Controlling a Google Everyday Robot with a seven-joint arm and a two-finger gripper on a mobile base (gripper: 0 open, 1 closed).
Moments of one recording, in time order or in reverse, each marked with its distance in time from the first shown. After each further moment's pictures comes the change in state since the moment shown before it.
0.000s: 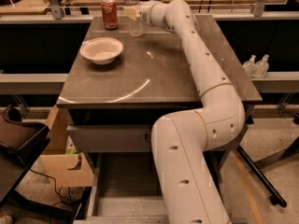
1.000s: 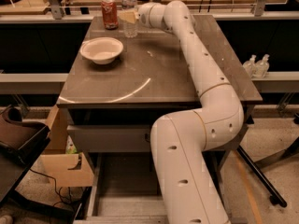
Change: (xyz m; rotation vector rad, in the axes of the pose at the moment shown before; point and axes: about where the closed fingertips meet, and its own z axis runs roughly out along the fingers) arm 0.001 0.003 0.002 -0.004 0.002 0.001
